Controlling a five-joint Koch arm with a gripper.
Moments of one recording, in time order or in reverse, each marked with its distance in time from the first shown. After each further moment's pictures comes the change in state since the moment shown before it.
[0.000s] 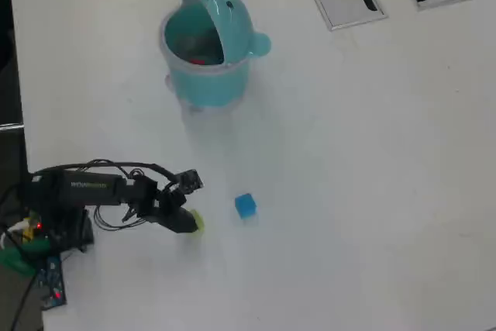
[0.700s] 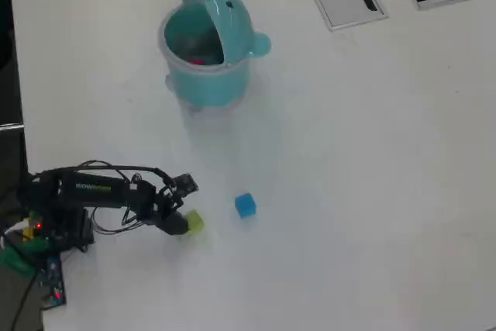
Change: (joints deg) arm -2.5 -1.3 13.4 -6.1 -3.1
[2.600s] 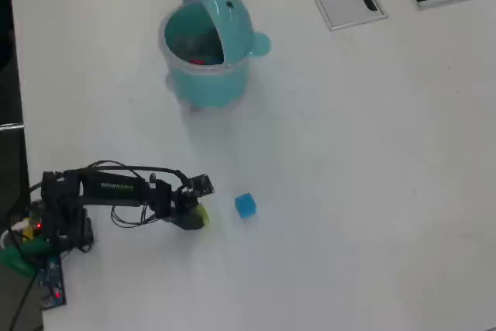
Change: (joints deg) arm -4.7 -12.0 -1.8 -14.3 13.3
